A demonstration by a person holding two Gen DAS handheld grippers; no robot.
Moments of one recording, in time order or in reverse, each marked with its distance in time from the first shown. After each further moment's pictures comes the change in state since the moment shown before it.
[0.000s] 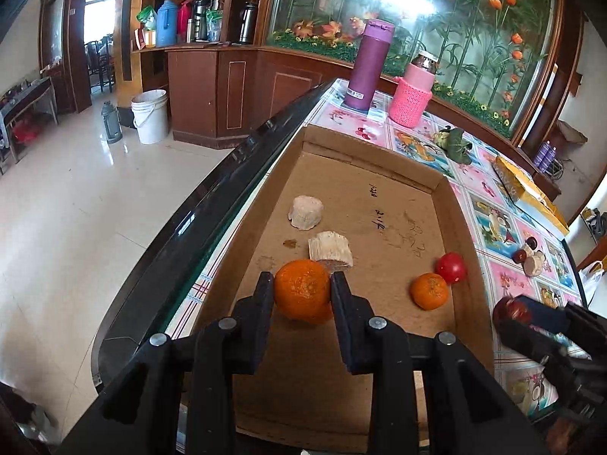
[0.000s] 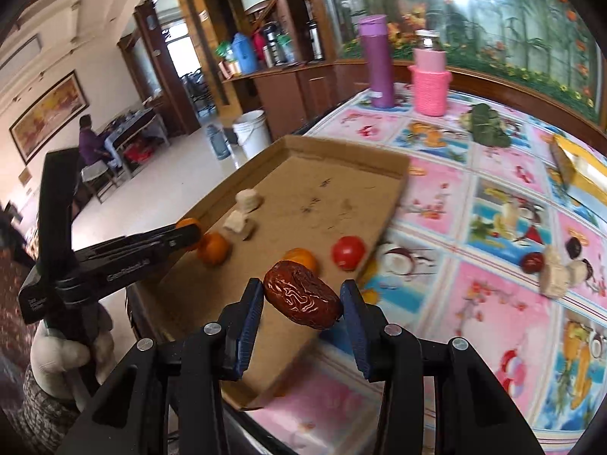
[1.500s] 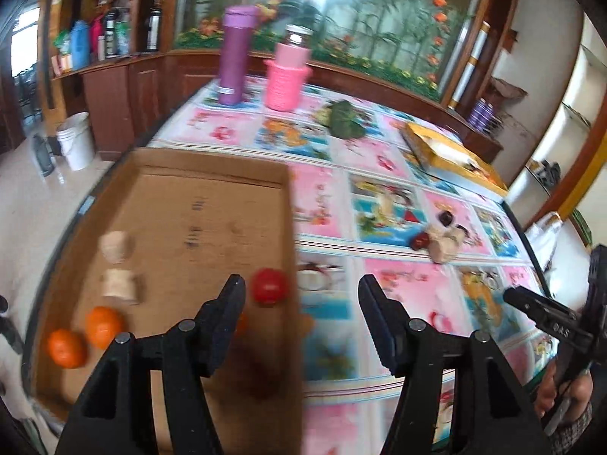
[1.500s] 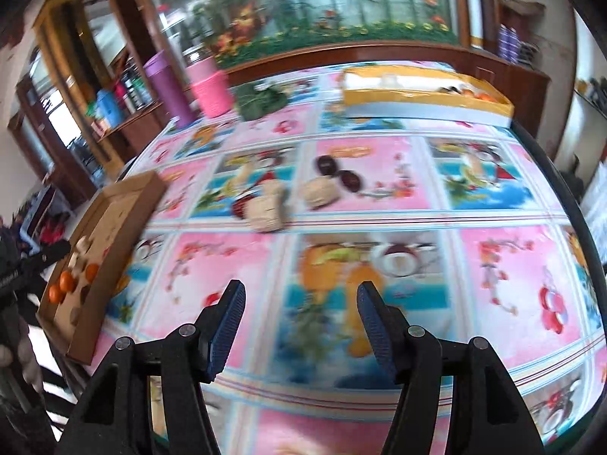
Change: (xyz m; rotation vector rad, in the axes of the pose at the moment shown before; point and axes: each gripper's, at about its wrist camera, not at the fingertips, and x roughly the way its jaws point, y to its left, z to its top) left arm 0.014 -0.161 0.012 0.185 0.078 -0.227; right arm -0.108 -0.223 -0.072 0.408 -0.046 -0.330
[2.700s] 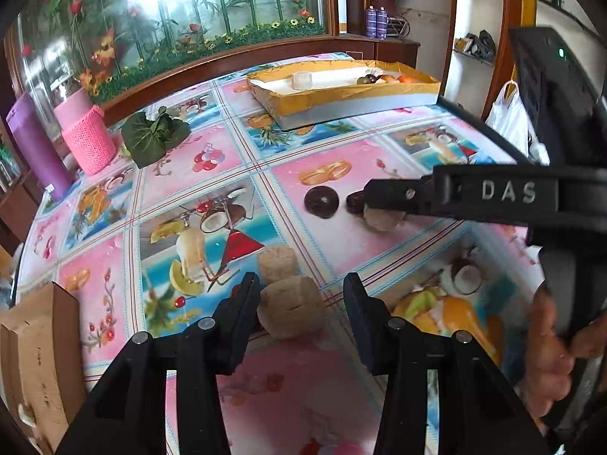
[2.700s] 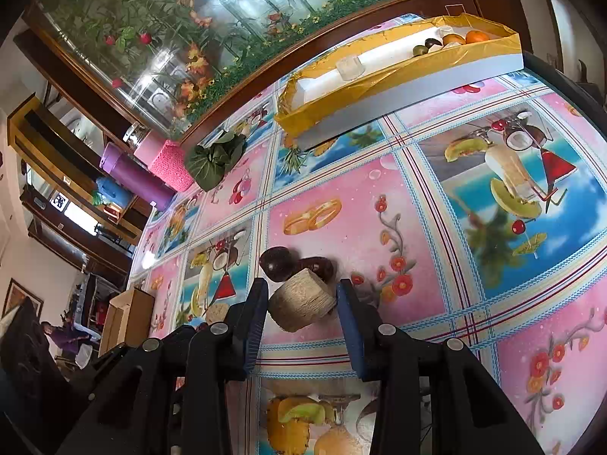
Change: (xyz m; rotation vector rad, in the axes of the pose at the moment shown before) left arm 0.141 -0.187 0.015 0.521 0.070 -0.038; right arm 0.084 -0.079 0.070 0.328 -0.026 0.199
